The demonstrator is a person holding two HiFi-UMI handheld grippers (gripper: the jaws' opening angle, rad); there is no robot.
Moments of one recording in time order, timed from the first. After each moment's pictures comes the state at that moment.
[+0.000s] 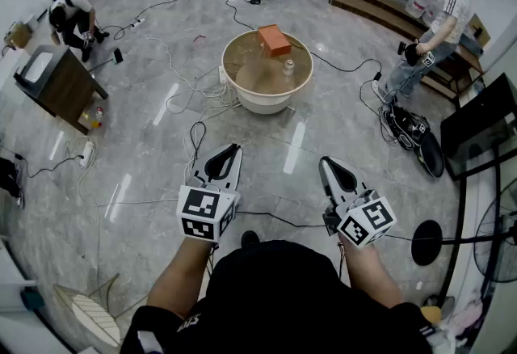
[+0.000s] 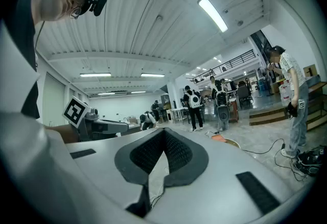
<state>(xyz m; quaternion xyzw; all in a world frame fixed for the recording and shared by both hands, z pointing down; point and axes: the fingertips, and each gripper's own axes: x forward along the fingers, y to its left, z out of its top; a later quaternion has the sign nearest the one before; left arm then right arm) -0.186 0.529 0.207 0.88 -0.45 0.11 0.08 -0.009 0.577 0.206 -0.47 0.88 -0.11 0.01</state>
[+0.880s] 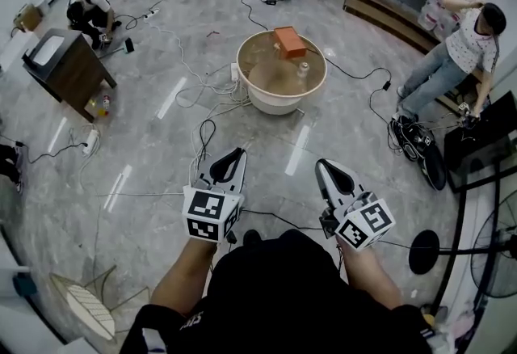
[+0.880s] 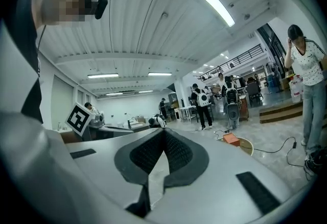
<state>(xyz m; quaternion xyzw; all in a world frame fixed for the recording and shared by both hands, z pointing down) -0.235 0.539 0.223 0.87 -0.46 0.10 0.10 -0.075 0.581 0.200 -0.43 0.89 -0.12 0.01</state>
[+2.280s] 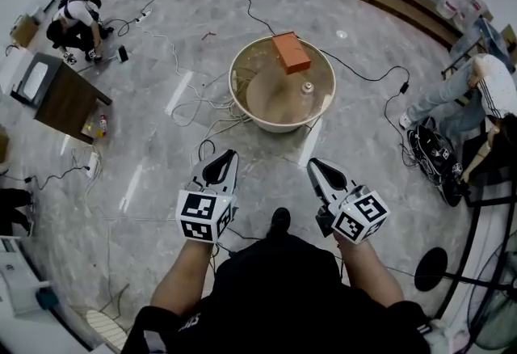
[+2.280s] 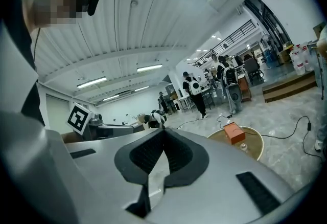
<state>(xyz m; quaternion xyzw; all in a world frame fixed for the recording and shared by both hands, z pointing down) -0.155 0.207 0.267 0.85 -0.48 0.16 0.14 0.014 0.239 0.262 -0.42 0.88 -0.22 0.01</state>
